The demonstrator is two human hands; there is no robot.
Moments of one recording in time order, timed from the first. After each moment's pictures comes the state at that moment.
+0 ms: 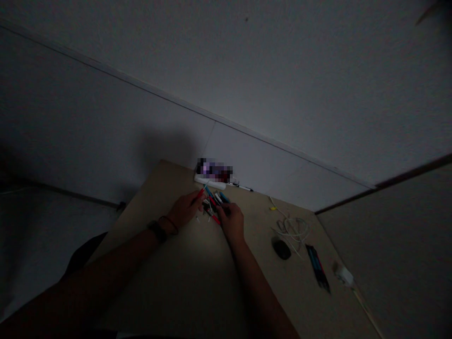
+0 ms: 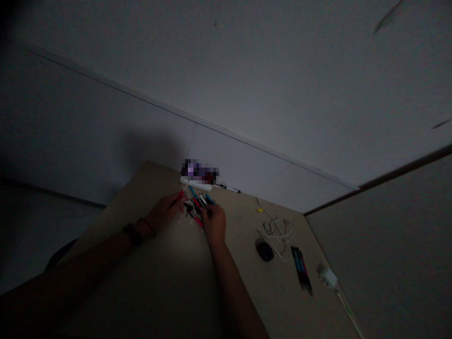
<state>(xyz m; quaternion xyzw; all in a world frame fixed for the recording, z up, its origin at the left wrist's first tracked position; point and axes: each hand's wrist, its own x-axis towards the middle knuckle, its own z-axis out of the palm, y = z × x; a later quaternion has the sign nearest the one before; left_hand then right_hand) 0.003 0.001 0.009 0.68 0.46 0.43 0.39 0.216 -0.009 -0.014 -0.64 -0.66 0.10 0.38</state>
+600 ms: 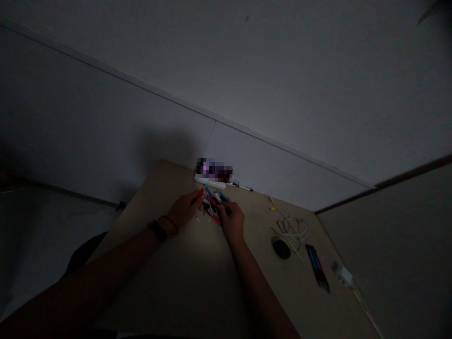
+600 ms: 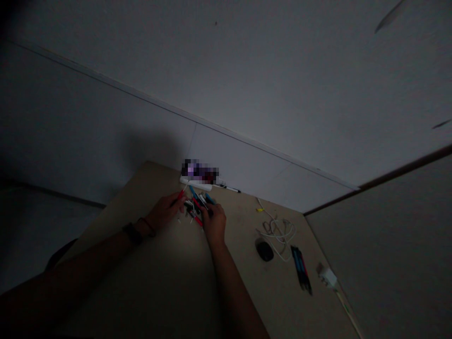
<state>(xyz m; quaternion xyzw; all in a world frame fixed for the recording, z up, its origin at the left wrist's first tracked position) 0.002 0.002 0.008 0.68 0.47 0.42 0.38 0.213 -0.010 -0.010 -0.62 -0.65 0.11 0.42</state>
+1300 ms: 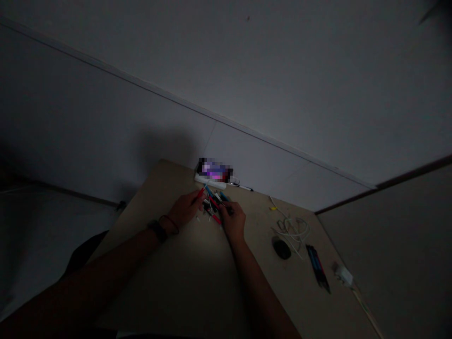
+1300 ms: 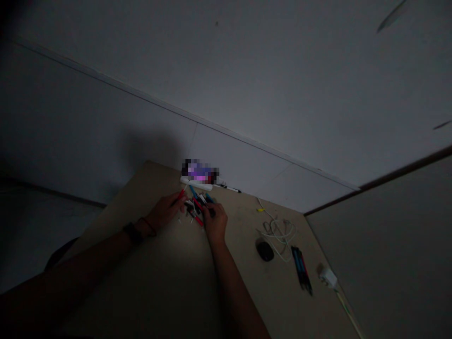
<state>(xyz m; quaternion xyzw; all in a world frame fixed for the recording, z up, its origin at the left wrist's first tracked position) 0.003 0.001 0.010 0.68 0.47 0.42 0.38 0.211 -0.010 -0.006 -0.62 -0.63 0.13 0.46</state>
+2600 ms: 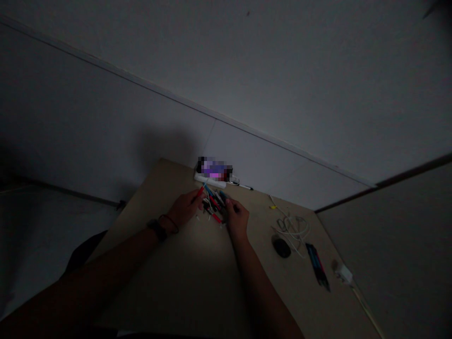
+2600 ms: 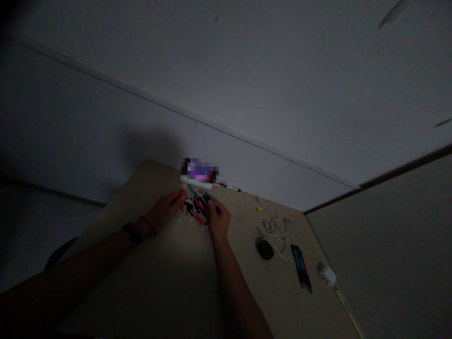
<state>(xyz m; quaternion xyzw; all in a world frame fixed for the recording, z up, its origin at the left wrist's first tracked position) 0.003 0.000 0.010 0.67 0.46 0.43 0.38 0.212 -0.006 -0.005 -0.61 -0.51 0.26 0.55</state>
